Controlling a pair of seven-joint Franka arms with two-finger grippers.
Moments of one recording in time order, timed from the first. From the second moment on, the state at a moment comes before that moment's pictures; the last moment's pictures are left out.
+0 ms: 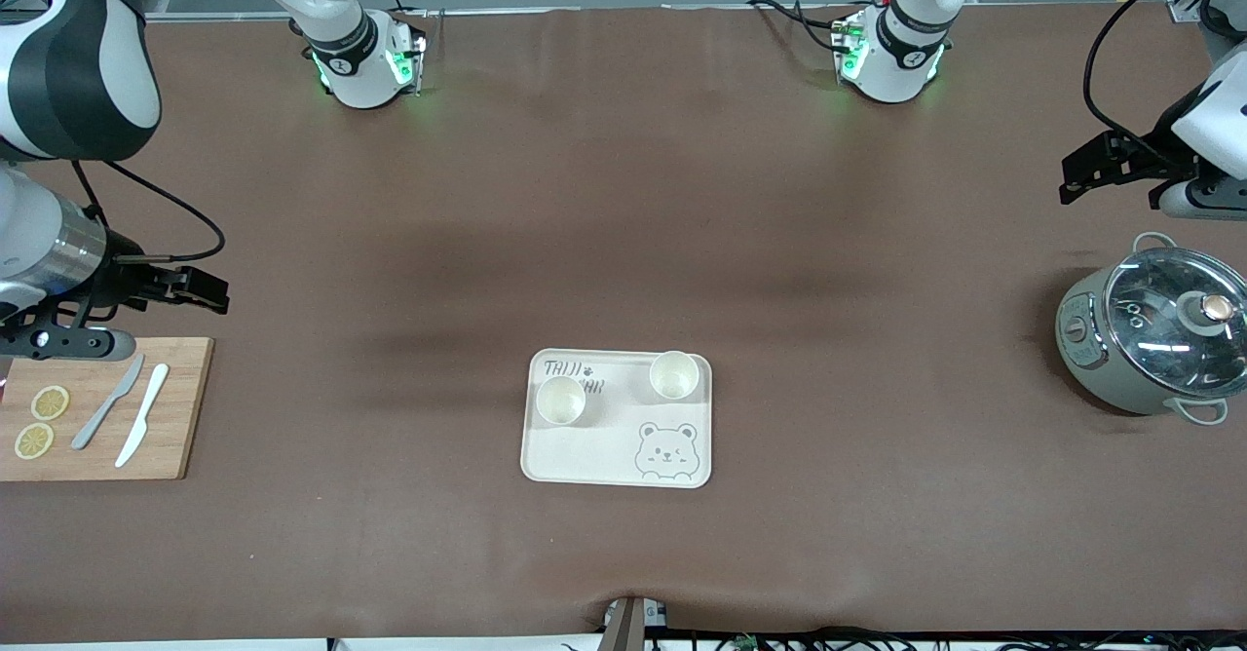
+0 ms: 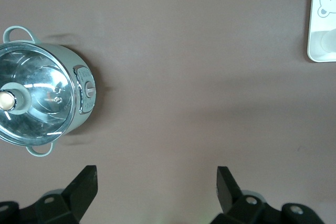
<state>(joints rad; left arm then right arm) -0.05 -0.06 0.02 -1.66 0.01 1.59 0.06 0.03 0.24 0.02 -1.47 -0.05 1.65 0.10</state>
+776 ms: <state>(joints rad) -0.07 0.02 -0.01 -1.59 0.01 1.59 0.04 0.03 0.24 0.02 -1.47 -0.05 1.65 0.10</state>
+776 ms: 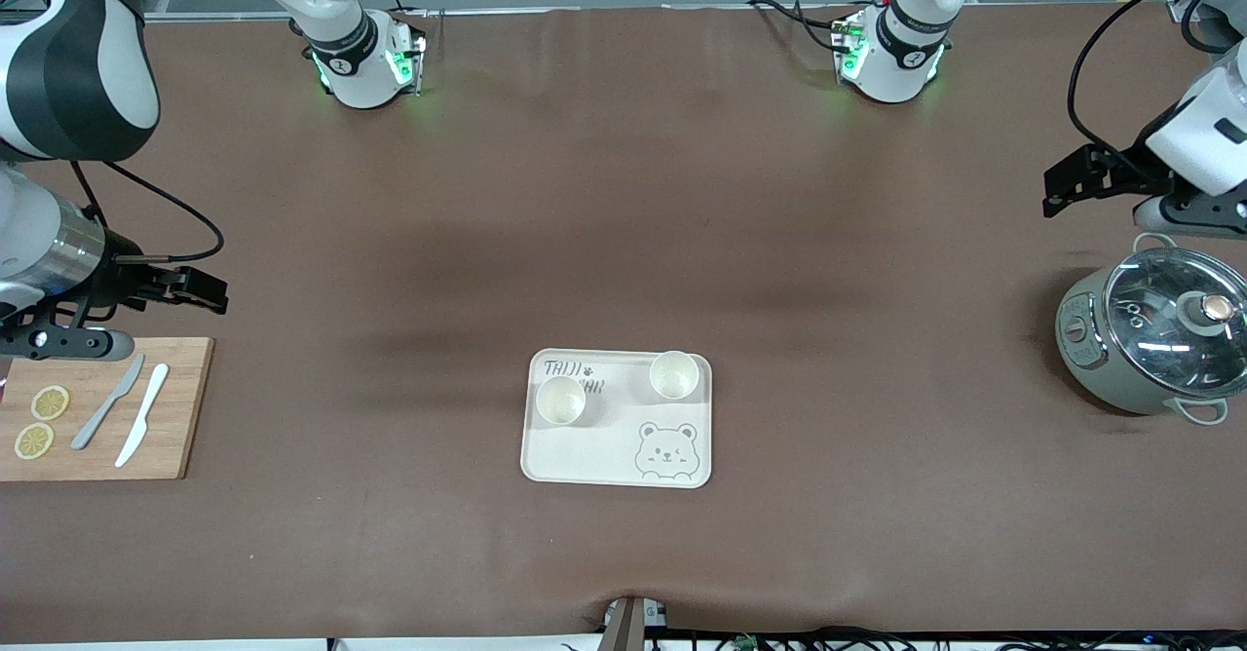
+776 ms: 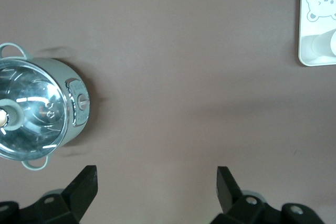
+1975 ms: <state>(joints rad) -0.33 0.32 -0.06 -1.64 0.01 2.02 -0.37 0.03 0.24 0.01 -1.48 -0.05 1.65 0.10</state>
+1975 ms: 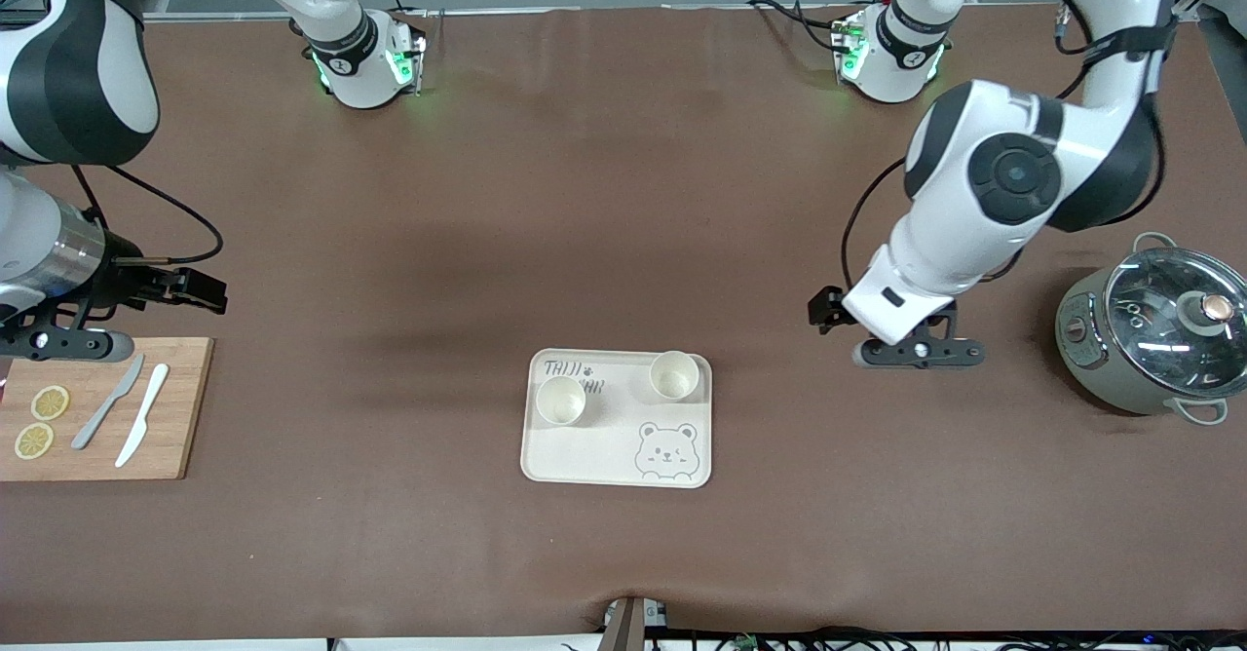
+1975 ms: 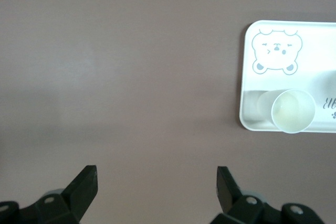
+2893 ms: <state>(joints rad) -0.50 0.50 -0.06 -1.68 0.02 2.23 -0.45 0.03 0.24 0.02 -1.48 -0.05 1.65 0.10</state>
